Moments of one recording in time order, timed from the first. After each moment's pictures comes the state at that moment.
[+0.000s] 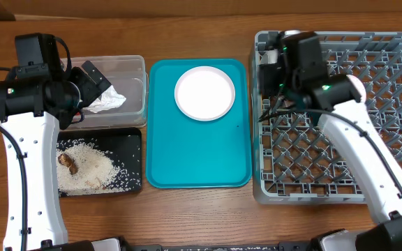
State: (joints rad) left arm 0.16 1.49 1.60 -1.18 0.06 -0.62; right arm 0.33 1.56 1.41 -0.70 -0.06 0.23
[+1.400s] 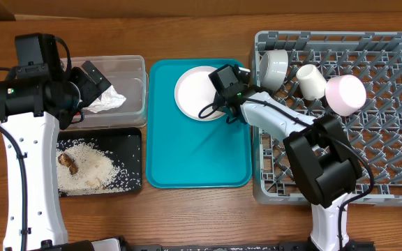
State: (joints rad) left arm 0.16 1.49 1.60 -1.18 0.06 -0.62; right arm 0.53 2.10 1.41 -0.43 0.23 0.73
